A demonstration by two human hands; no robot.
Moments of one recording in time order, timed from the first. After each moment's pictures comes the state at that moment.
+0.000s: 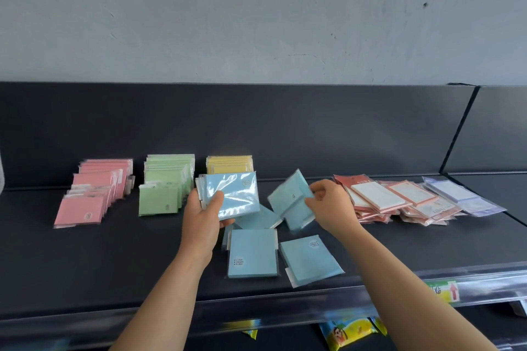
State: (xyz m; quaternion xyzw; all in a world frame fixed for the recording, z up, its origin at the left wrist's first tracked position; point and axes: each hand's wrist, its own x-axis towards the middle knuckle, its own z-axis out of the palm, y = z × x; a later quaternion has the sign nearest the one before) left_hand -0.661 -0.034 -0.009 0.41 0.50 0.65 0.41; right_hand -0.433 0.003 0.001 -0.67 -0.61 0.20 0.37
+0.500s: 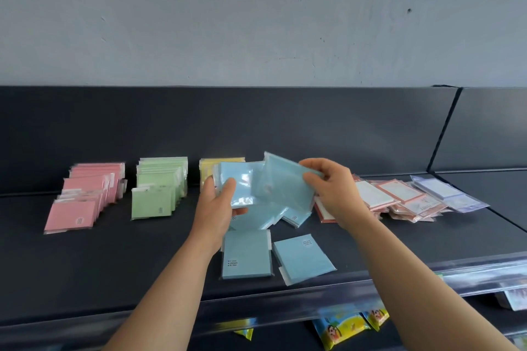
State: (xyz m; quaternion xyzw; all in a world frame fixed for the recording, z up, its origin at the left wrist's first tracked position) left_hand -0.639 -0.028 0.013 0.46 0.49 0.60 0.43; right_hand -0.428 -0.016 0.041 -0.53 -0.59 0.29 0.54
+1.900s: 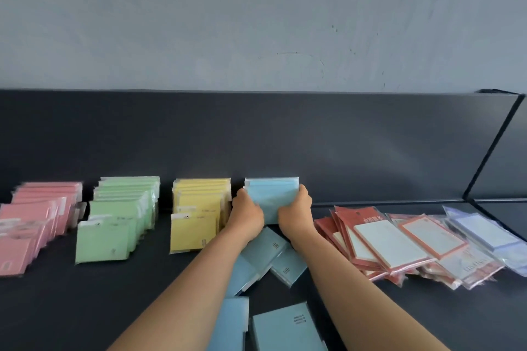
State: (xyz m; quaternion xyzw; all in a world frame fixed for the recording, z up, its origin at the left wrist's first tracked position) left_hand -0.560 0.113 -0.005 0.55 0.71 0.33 0.30; right_hand -0.455 0.131 -0.026 -0.63 -0.49 0.38 0.47
